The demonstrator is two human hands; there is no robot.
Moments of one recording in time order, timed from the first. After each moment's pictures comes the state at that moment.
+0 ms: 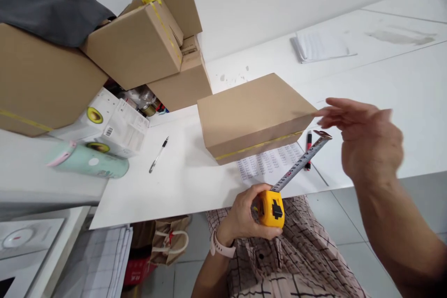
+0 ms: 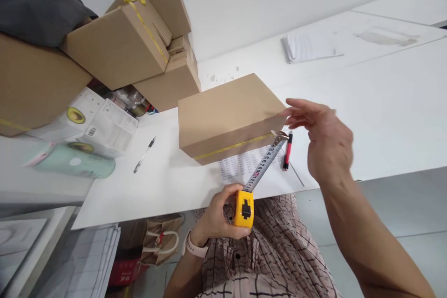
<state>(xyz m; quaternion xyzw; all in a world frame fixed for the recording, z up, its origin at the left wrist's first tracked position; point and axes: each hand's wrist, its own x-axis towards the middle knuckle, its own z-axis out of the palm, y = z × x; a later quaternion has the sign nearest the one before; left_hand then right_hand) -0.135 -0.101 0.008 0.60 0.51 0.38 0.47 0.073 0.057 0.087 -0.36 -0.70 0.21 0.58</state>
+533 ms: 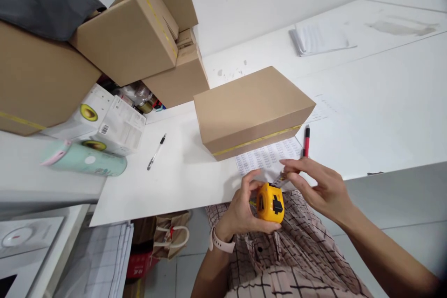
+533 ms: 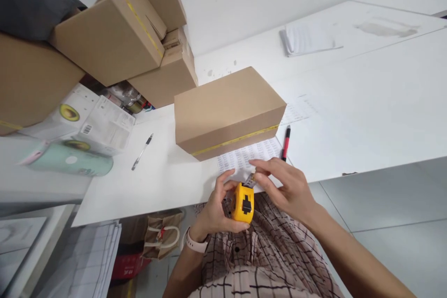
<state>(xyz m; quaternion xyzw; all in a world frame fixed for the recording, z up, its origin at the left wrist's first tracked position) -0.133 -0.106 -0.001 0.55 0.48 0.41 0.55 0.073 -0.009 0.041 -0.30 -0.77 0.28 0.48</state>
